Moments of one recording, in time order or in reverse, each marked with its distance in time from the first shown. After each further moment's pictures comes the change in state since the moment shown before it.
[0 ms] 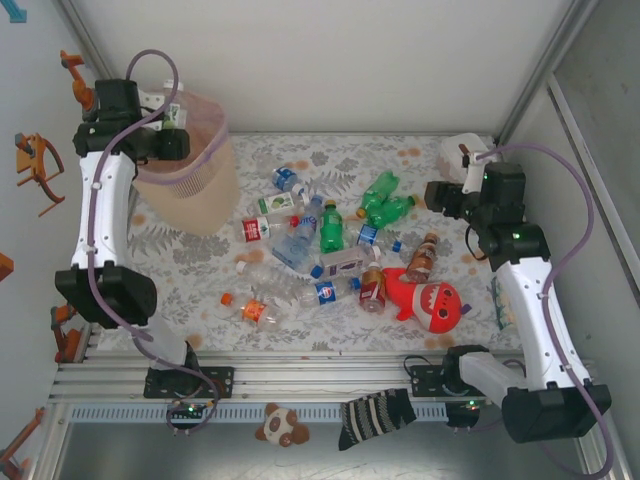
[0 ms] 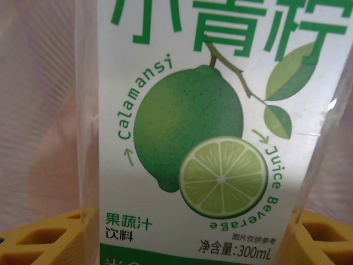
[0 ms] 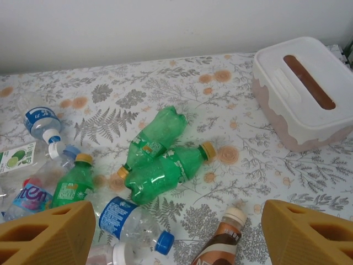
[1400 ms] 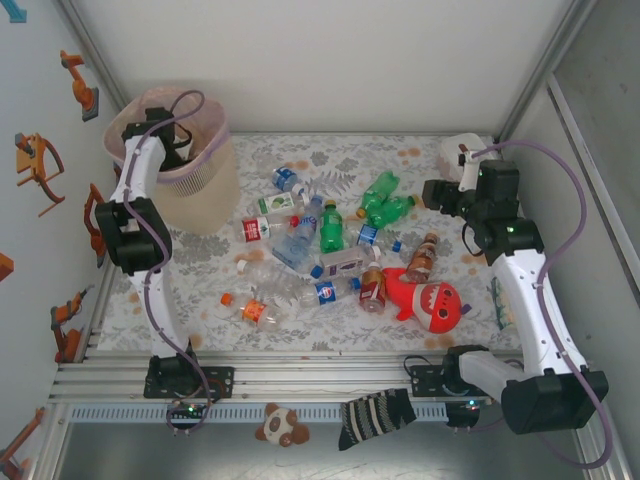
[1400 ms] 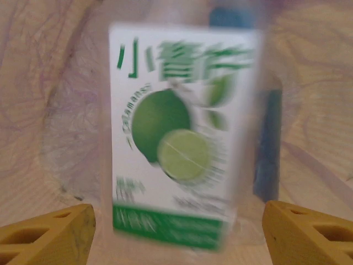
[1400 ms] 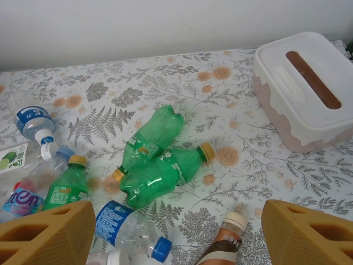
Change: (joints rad) left arm 0.021 0.480 0.140 -0.135 0.007 0.002; right arm 0.000 0.042 -0.015 0.035 0.004 0.001
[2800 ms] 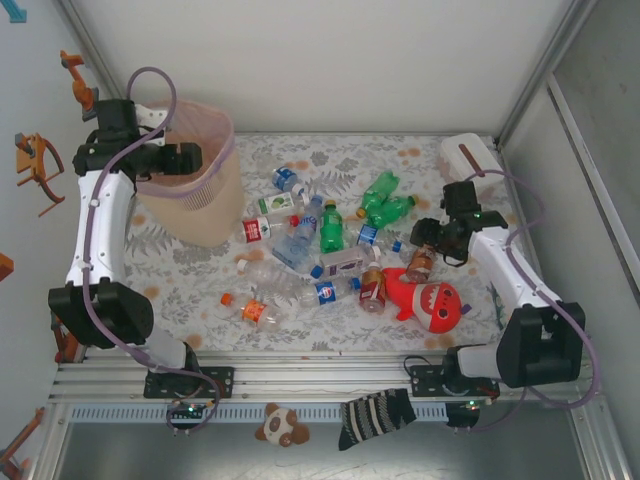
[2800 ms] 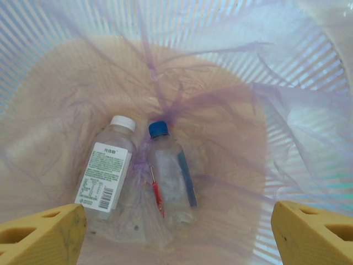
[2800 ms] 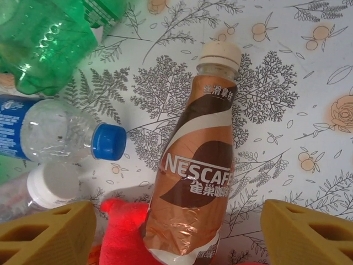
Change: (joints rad) left arm 0.000 -0.633 -0.359 0.241 0.178 -0.019; right arm 0.024 0.241 -0.143 -0.208 0.049 0.254
